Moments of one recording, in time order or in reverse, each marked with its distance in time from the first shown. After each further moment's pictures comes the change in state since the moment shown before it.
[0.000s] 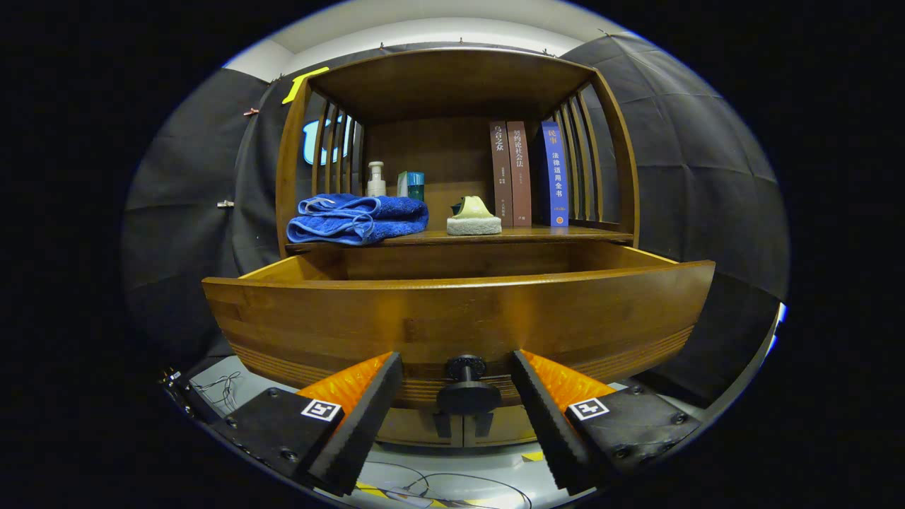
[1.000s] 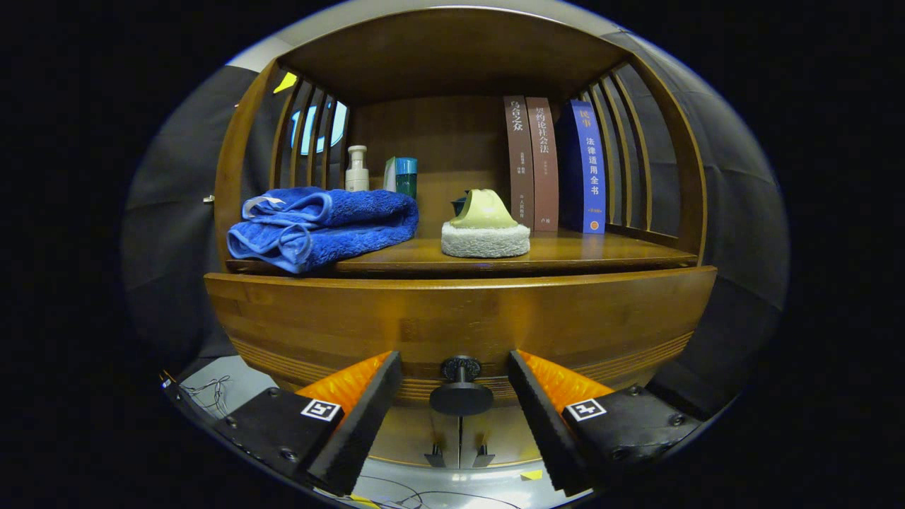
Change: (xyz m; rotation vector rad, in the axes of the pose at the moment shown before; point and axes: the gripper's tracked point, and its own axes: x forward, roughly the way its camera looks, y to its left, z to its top) arm 0.121 -0.002 0.020 -0.021 0.049 0.012
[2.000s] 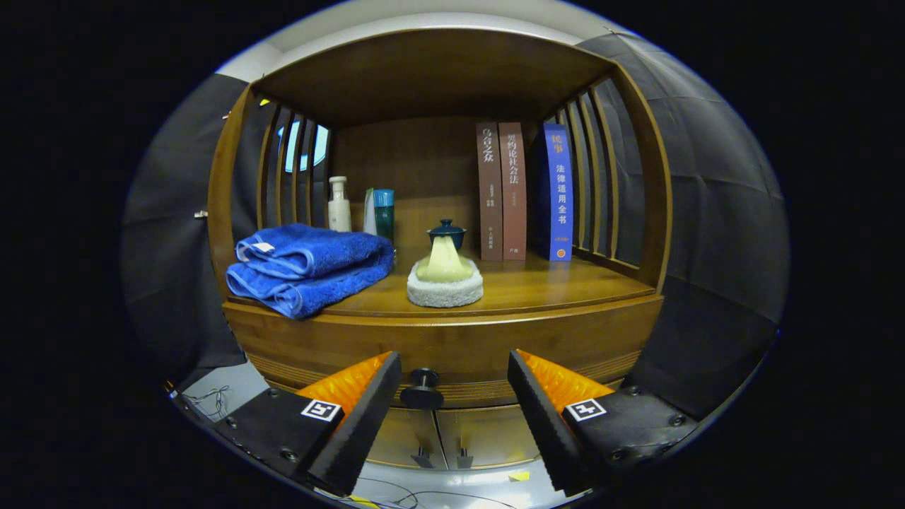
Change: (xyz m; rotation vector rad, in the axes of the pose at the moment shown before) arm -0.055 -0.033 0.058 0.023 -0.035 -0.048
